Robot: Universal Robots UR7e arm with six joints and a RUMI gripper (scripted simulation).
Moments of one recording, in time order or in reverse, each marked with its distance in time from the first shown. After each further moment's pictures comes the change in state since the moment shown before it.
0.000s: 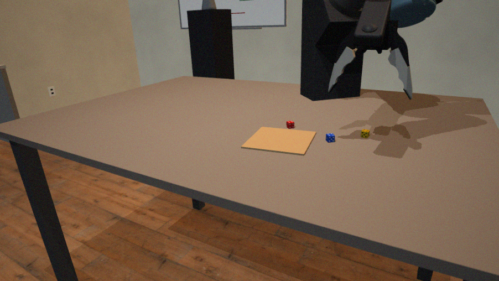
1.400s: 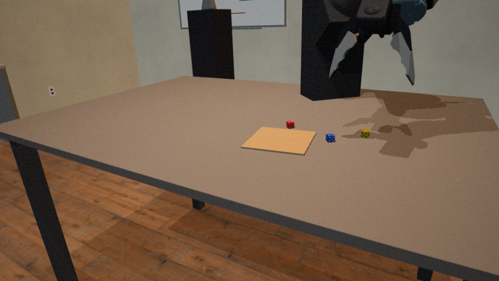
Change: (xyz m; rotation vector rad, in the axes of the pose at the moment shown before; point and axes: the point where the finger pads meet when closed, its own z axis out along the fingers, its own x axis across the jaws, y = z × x) arm 0.000 -0.001 -0.029 -0.007 0.011 0.002
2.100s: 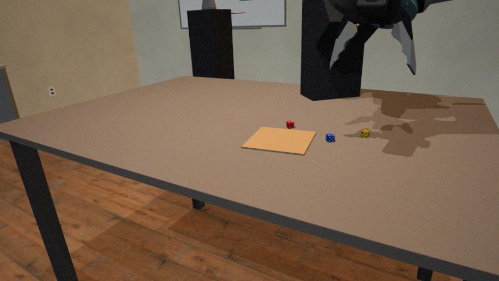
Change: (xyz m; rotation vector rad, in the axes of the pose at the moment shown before) arm 0.000 0.001 -0.019 0.004 -0.008 -0.001
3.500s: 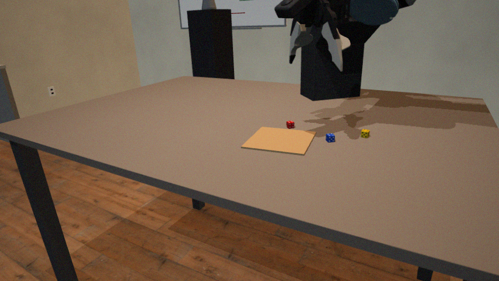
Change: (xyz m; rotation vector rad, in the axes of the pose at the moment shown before) arm 0.127 0.025 0.000 0.008 0.006 0.490
